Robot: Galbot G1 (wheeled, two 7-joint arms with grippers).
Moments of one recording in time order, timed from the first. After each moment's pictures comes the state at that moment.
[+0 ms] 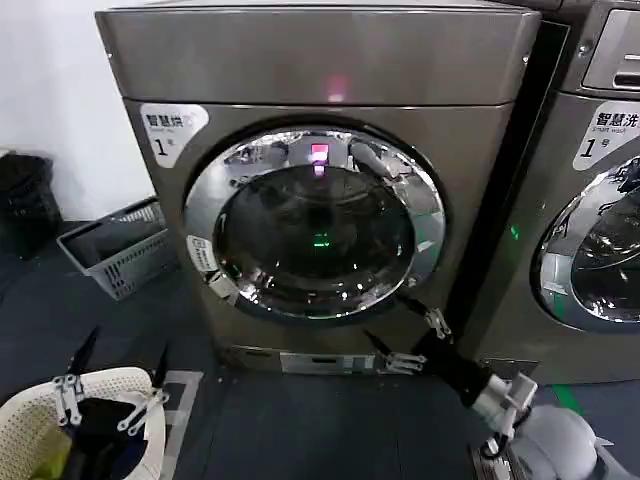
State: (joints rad) left arm 1.84 -1.49 -0.87 -2.31 0.00 -0.63 0.14; right arm -0.96 0.77 0.13 1.98 0.53 0.09 -0.27
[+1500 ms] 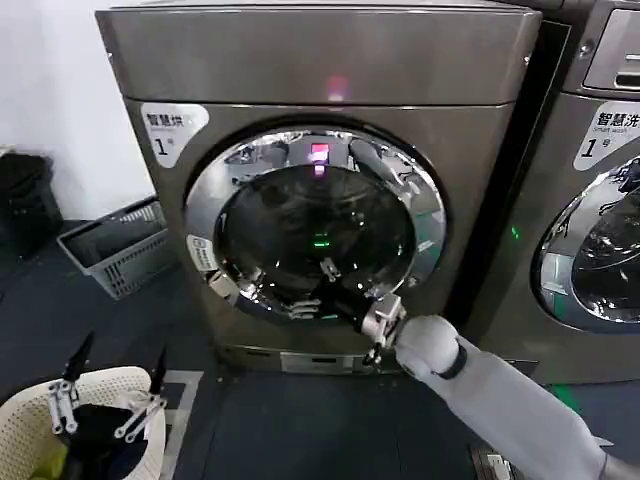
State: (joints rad) left arm 1.85 -1.53 -0.87 -2.32 0.03 -0.65 0.15; right arm -0.36 1.01 -0.43 1.65 0.57 0.06 -0.23
